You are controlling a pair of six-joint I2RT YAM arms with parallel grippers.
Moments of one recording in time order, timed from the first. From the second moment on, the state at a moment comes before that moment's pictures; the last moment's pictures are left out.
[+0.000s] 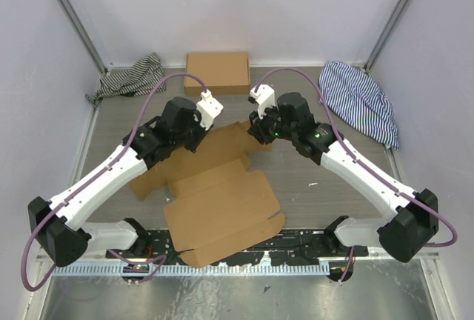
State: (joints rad) left arm -0.73 1.23 1.17 -0.62 -0.13 0.19; right arm 0.63 1.26 1.10 -0.34 -0.22 -0.11
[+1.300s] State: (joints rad) left arm -1.05 1.35 1.12 -0.63 -0.76 0.26; right arm 0.23 1.80 1.19 0.09 -0.59 0.19
